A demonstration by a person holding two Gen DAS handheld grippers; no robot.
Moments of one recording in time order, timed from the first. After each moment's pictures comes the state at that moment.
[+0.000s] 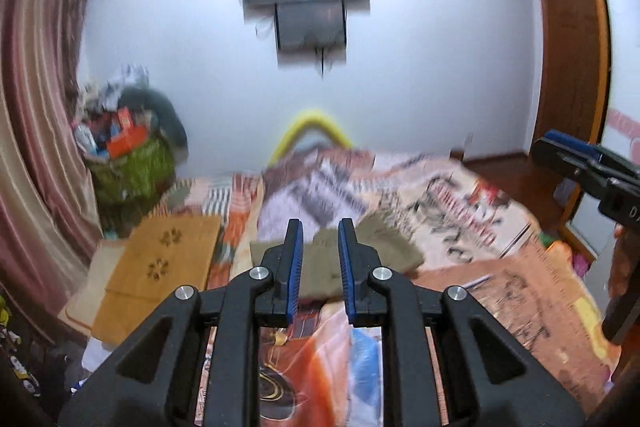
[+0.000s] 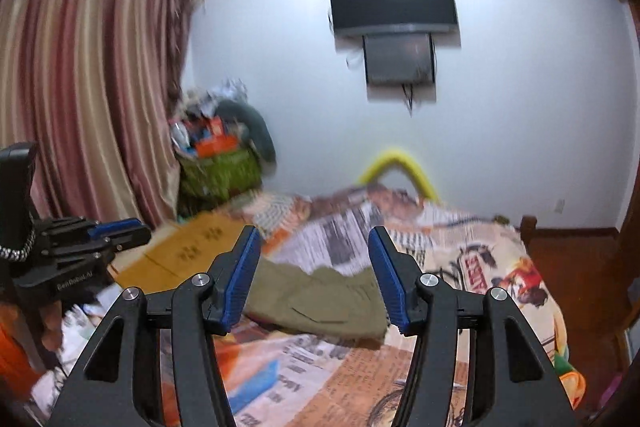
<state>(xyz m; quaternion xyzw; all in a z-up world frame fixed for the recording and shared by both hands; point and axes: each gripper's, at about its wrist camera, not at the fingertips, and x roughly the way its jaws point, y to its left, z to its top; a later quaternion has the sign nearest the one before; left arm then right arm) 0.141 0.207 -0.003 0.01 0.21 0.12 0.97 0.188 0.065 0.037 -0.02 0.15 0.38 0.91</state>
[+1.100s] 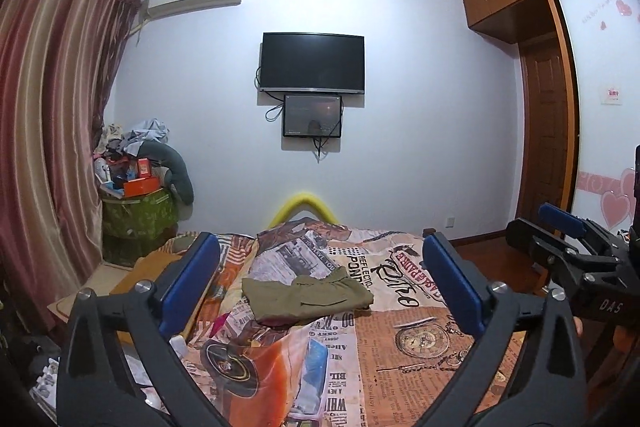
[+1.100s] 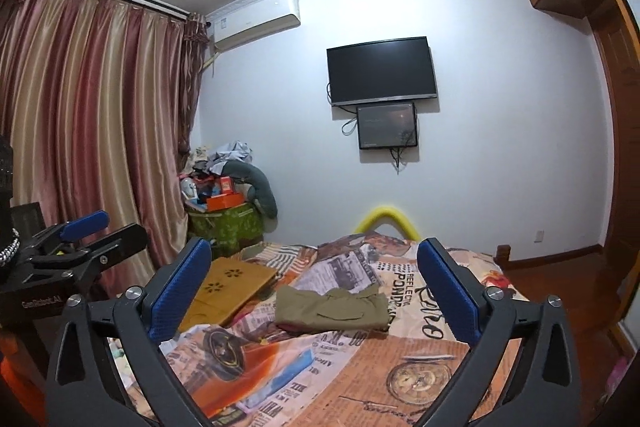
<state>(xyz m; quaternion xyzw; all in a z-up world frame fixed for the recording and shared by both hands) -0.035 0.127 0.017 -0.02 0.05 0.13 0.99 0.059 0.018 0.041 0.02 0.05 0.35 0.93</state>
